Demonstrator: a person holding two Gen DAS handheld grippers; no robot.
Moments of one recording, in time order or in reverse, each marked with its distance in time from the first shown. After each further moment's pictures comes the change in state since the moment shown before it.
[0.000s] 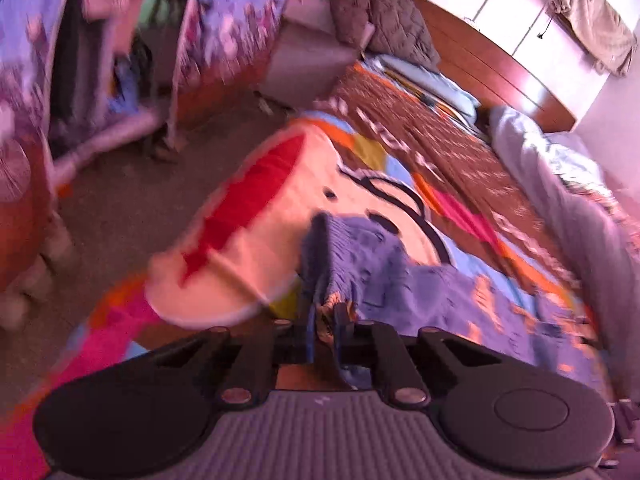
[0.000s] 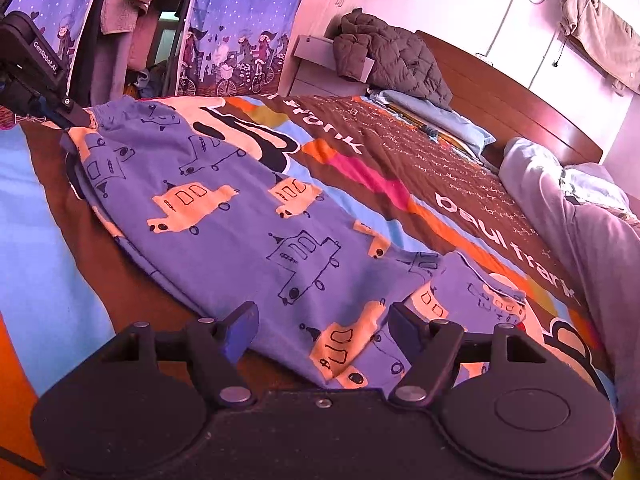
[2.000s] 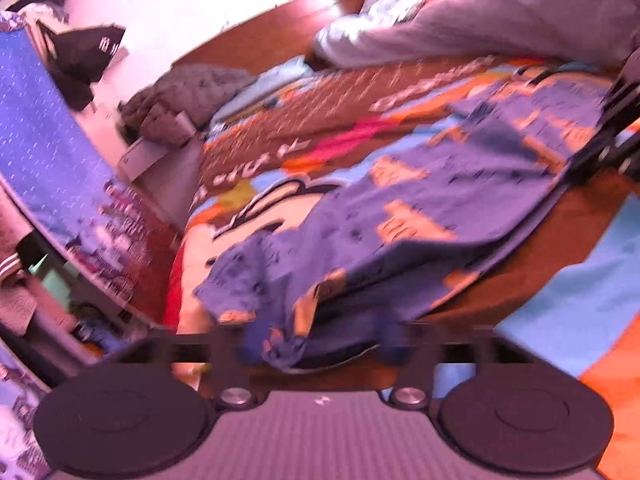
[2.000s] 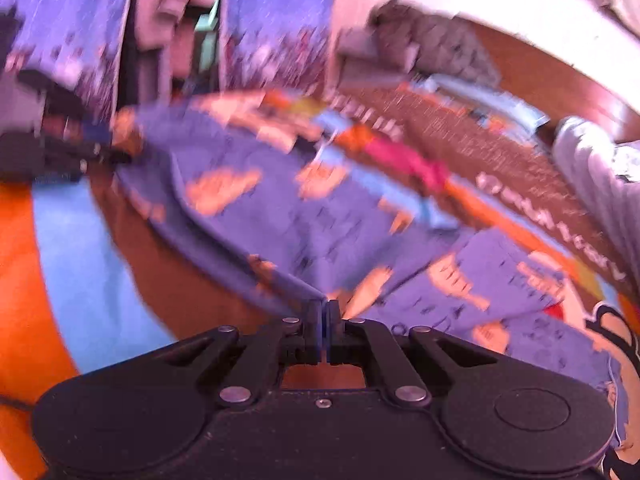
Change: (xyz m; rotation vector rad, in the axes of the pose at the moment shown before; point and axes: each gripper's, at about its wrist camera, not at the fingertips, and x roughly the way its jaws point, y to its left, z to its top) left arm -0.014 -0.117 -0.093 0.990 -0.126 0.046; right arm -0.004 -0.039 -0.015 0.004 0.065 0.231
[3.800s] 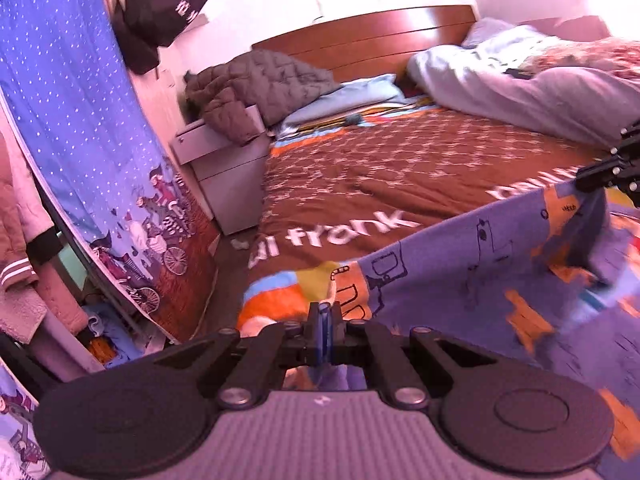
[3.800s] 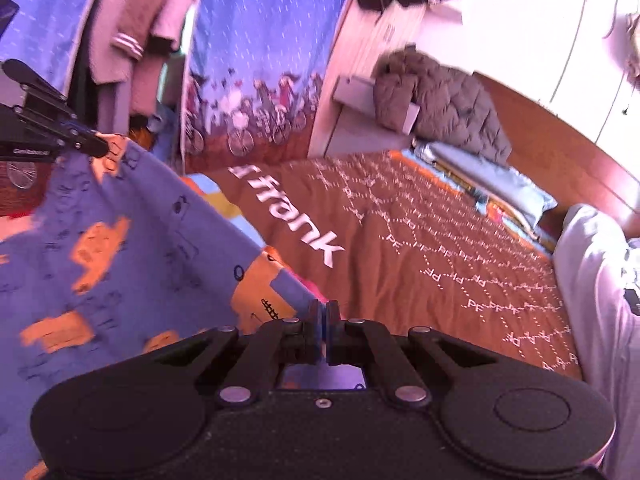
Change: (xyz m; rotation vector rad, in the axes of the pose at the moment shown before) left arm 0.090 0.120 0.127 -0.254 0.026 0.099; right arm 0.093 -0.141 0.185 -0.124 -0.170 -0.018
